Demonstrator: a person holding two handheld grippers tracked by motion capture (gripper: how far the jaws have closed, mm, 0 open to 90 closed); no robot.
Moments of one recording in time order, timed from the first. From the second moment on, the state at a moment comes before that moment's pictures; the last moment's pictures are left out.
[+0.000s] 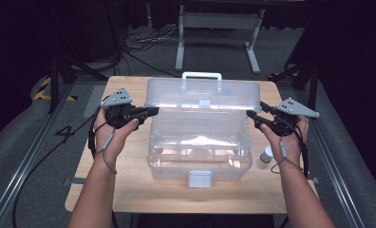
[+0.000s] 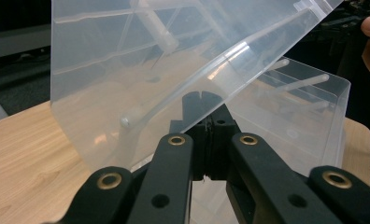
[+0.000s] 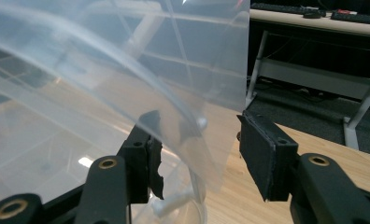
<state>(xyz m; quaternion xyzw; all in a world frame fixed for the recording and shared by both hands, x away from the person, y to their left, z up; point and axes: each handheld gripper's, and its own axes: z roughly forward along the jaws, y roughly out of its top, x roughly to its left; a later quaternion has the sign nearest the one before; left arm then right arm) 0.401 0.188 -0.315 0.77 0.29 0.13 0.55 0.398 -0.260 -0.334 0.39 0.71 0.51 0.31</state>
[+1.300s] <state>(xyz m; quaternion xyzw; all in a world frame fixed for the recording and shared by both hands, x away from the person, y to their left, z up) 0.397 0.199 -0.323 0.78 0.32 0.13 0.53 0.412 -0.236 -0.321 0.42 0.64 0.51 0.39</state>
